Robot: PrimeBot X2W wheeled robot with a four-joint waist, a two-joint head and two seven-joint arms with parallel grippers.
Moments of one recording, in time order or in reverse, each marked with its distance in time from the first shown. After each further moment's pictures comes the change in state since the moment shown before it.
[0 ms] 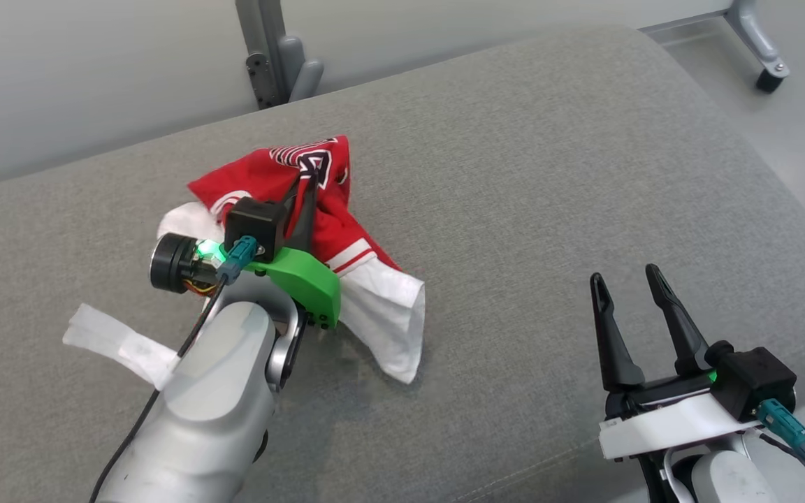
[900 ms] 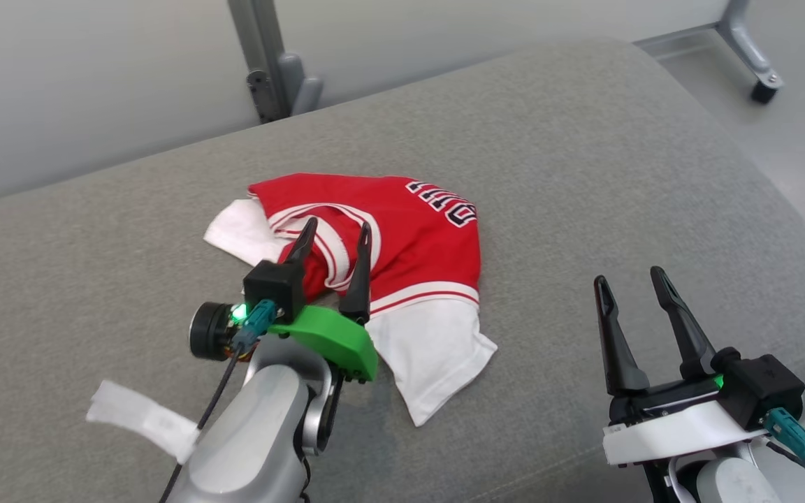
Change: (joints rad) left arm 0.145 -0.019 -0.084 -0.180 -0.160 0.100 -0.002; right arm 0.027 0.000 0.001 -0.037 -0.019 0.000 0.000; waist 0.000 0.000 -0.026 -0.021
